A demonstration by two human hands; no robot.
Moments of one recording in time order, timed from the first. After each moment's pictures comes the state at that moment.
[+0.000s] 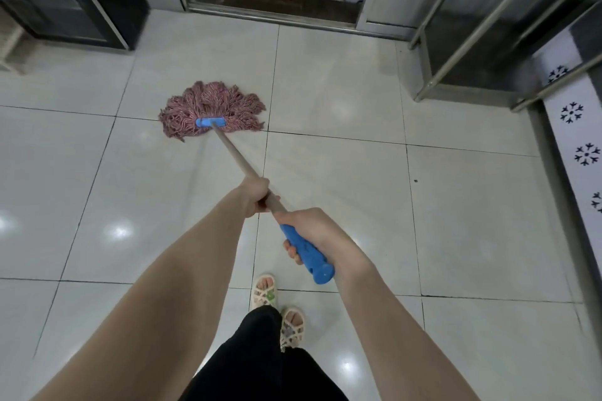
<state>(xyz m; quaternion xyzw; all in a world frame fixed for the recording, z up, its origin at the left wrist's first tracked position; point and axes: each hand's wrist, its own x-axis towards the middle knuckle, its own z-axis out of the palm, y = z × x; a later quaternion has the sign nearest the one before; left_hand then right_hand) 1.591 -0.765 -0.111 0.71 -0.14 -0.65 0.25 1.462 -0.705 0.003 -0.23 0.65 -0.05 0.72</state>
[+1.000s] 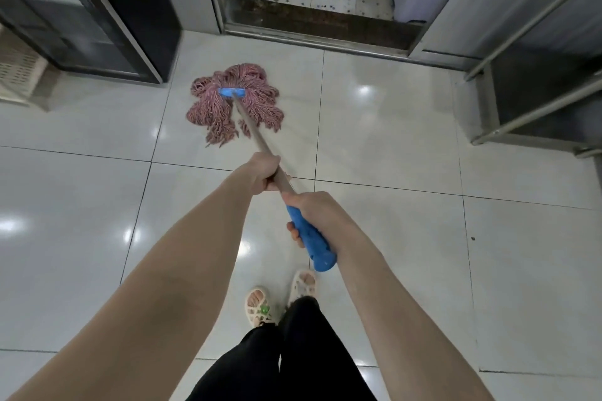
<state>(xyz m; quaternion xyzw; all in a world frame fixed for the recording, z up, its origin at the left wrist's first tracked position) 1.880 -1.099 -0.117 0.70 -0.16 -0.65 0.23 1.757 -1.029 -0.007 -0.21 0.66 -0.05 0.72</state>
